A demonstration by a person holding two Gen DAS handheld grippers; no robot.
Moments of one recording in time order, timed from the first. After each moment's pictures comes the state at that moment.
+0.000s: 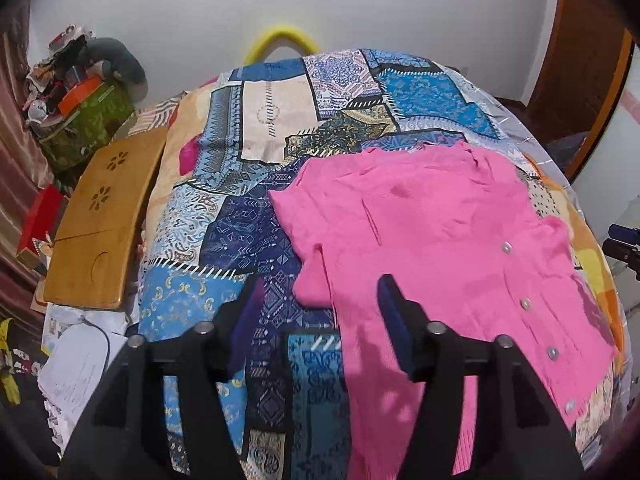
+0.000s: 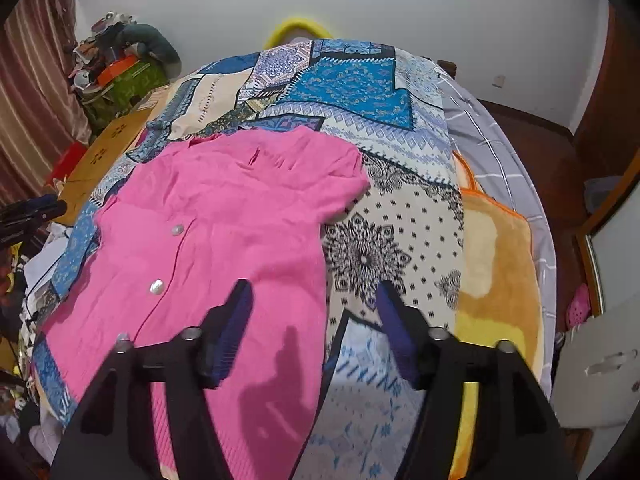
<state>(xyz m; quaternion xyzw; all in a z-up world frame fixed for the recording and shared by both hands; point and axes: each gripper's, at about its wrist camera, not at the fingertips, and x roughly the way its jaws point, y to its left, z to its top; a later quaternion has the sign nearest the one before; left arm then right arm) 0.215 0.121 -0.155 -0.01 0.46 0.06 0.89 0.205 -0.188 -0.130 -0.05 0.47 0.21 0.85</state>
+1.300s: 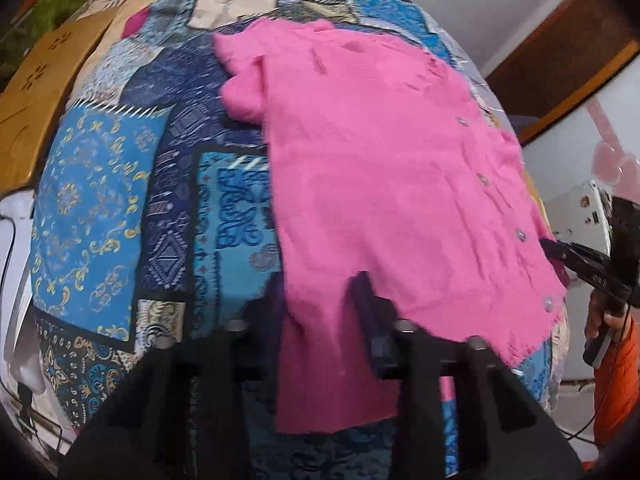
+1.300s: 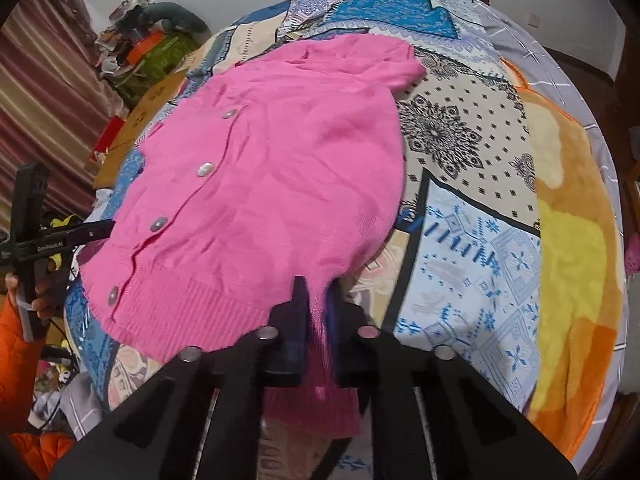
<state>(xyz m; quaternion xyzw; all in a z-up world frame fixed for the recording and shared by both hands) 0.156 0.110 -0.230 -0.14 0.56 -0.06 0.81 0.145 -0.183 -0.185 0.01 0.54 0.28 0.79</state>
